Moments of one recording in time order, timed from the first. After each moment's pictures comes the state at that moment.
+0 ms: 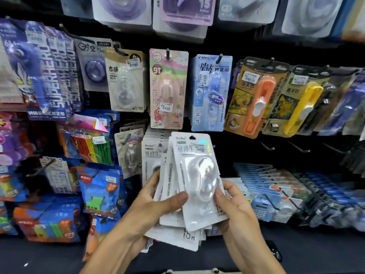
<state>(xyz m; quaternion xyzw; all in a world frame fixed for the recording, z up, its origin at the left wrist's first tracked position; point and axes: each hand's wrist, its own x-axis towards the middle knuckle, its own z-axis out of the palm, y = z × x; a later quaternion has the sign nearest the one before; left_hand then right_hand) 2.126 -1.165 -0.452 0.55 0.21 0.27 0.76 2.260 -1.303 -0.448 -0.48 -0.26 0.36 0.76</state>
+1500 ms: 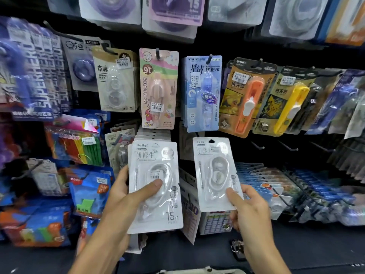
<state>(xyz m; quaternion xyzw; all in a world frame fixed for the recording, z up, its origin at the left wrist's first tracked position) 2.118 -1.157 -0.449 0.52 0.21 0.39 0.73 2.295 -1.323 -0.459 -0.66 -0.18 0.18 0.70</state>
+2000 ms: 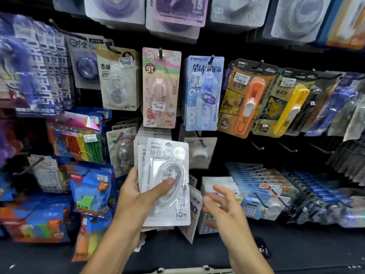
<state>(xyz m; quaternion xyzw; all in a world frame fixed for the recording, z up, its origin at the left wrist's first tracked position) 2.138 -1.165 -0.458 0.53 0.21 0.41 0.71 2.270 -1.308 -0.468 -0.66 -0.23 0.27 0.67</state>
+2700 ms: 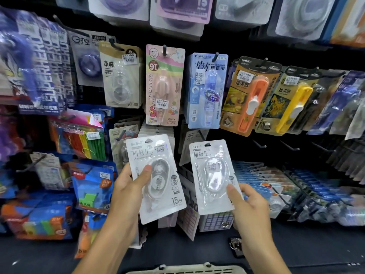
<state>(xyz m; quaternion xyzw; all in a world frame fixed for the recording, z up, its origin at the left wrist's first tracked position) 2.130 -1.159 -0.444 0.46 0.28 0.45 0.71 2.282 -1.319 -0.455 -0.71 -0.21 0.12 0.66</state>
